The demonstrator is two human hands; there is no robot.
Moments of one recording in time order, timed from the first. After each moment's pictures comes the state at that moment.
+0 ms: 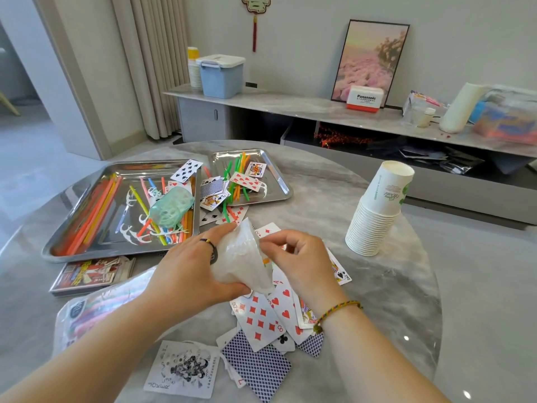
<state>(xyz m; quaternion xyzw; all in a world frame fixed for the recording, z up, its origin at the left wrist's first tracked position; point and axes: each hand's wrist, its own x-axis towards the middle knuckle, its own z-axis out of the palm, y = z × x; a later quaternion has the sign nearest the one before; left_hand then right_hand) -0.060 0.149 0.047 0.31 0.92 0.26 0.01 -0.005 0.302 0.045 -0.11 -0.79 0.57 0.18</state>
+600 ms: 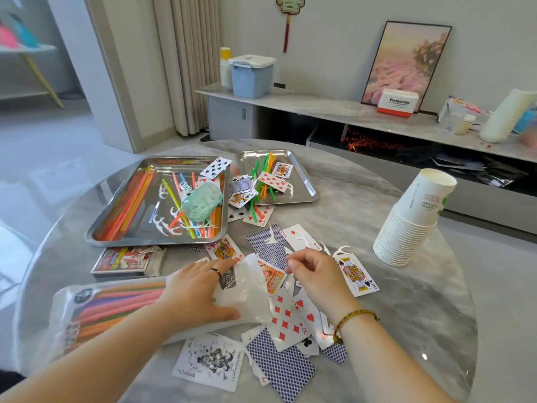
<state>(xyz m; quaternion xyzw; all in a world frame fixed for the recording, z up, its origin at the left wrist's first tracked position) -0.083 0.114 -0.004 0.31 0.94 0.08 0.12 -0.019 0.301 0.006 -0.13 -0.82 0.55 0.08</state>
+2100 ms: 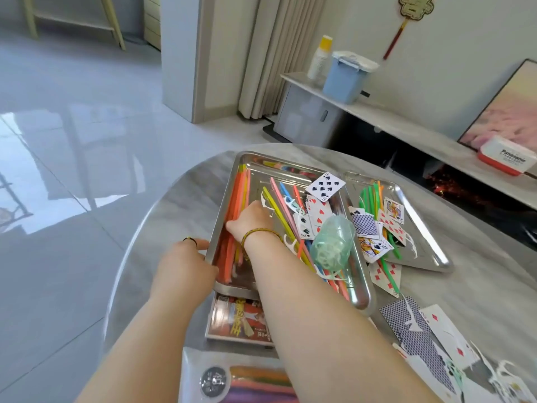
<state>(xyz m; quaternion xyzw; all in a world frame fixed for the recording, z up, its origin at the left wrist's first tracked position) -0.246 -0.054 -0.033 -0.14 0.85 0.50 0.10 -0.325 0.044 -0.030 -0.17 -0.93 0.30 -0.10</state>
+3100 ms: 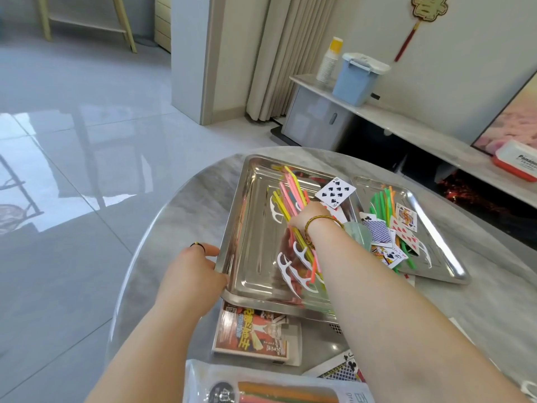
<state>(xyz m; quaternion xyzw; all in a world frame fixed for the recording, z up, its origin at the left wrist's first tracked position) -0.244 -0.057 -0.022 -0.13 0.84 0.52 0.12 -0.350 0.117 -0.010 -0.22 -0.95 0.18 -0.13</state>
